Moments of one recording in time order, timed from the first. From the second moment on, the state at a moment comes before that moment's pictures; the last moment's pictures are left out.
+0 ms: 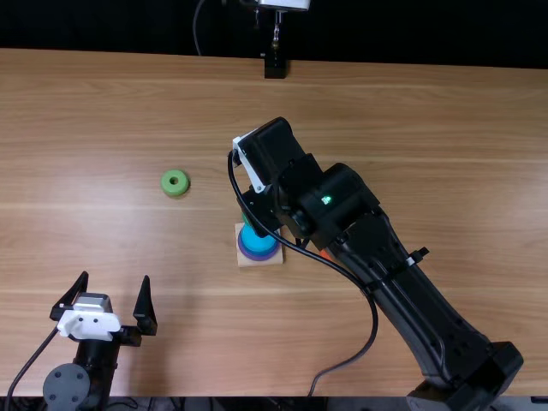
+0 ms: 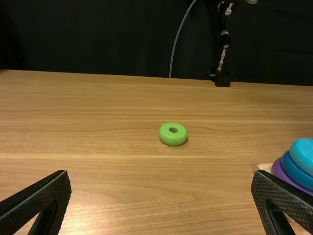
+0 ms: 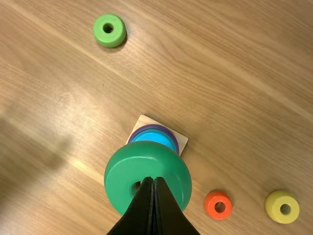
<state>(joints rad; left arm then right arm) -0.08 0.01 0.03 -0.10 0.01 -0.11 0.66 1.87 1.97 -1.15 0.04 0.03</state>
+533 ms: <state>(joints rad) -0.08 0.01 0.03 -0.10 0.01 -0.11 0.65 1.94 1.97 -1.15 0.04 0.02</state>
